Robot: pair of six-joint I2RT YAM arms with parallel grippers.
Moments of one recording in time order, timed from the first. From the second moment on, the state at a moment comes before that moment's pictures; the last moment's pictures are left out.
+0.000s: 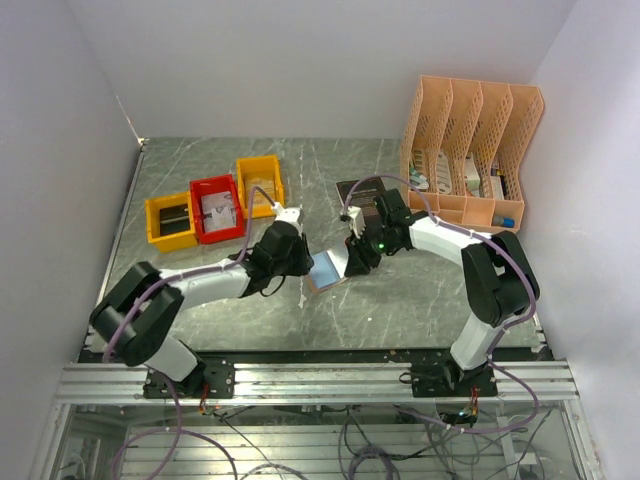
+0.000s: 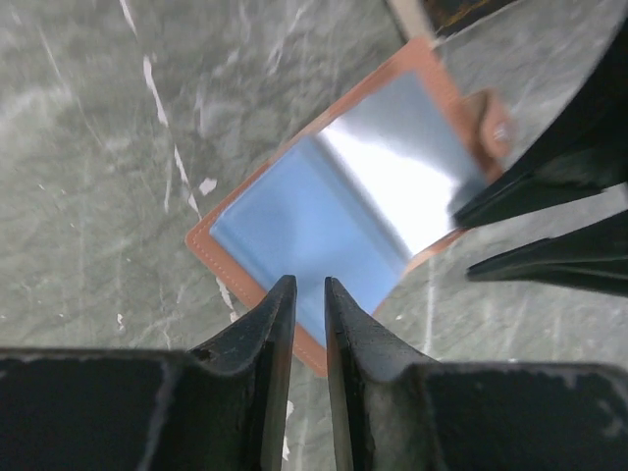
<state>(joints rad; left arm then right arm) -0.73 1.54 0.71 0.17 -0.06 -0.56 0.43 1.75 1.03 -0.42 -0.72 -0.39</state>
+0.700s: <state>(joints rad) -0.58 1.47 0.97 -0.11 -0.20 -0.41 0.42 1.72 1.05 -0.45 -0.88 -0.43</state>
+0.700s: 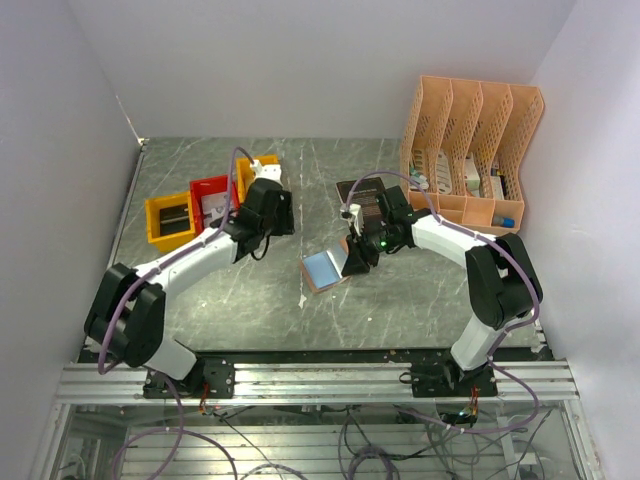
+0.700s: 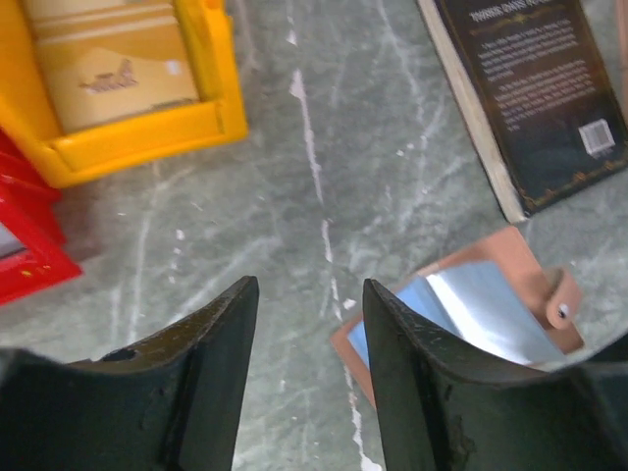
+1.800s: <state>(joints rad) -0.26 2.23 1.96 -0.69 -0.04 0.02 0.40 1.67 1.07 -0.48 -0.90 -0.44</state>
